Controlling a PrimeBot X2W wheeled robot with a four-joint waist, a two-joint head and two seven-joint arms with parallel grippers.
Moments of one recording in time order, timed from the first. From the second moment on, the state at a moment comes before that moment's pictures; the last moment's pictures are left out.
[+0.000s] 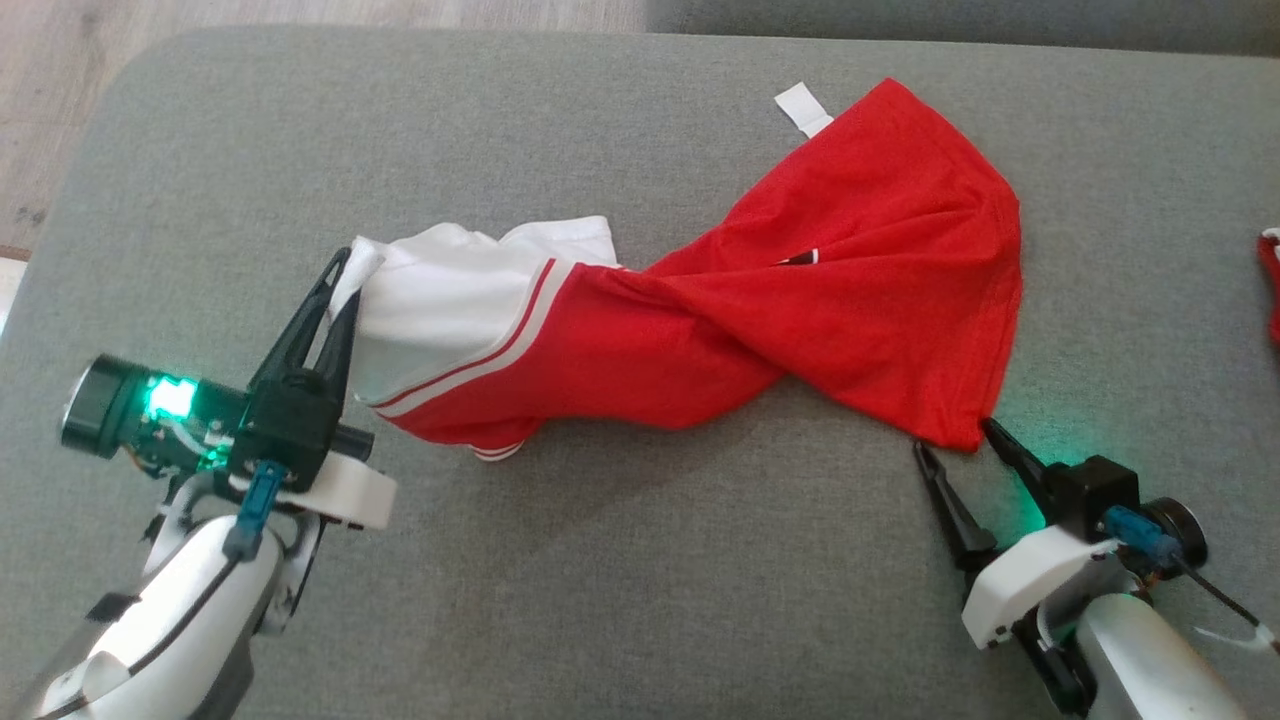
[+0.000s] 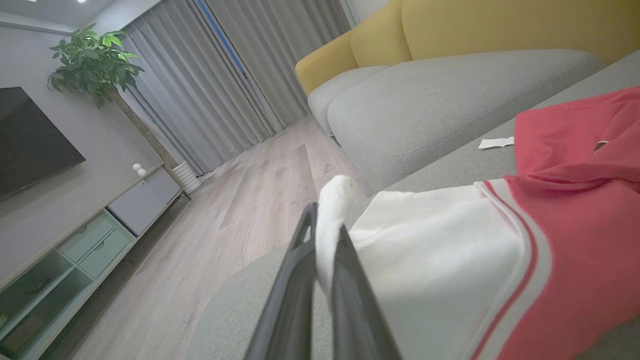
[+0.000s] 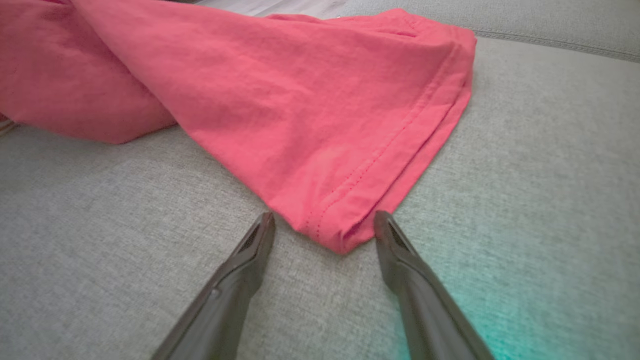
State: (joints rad) left arm -0.42 0.53 -0.61 0.12 -0.20 0.27 -0.06; right arm -0.21 -0.26 0.34 0.58 0.25 0.13 -0.20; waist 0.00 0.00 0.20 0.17
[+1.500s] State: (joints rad) left arm -1.10 0.58 -0.58 0.34 -0.16 -0.04 -0.26; right arm -0.75 -0.45 0.17 0.16 0.48 0.13 0.17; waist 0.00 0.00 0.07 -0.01
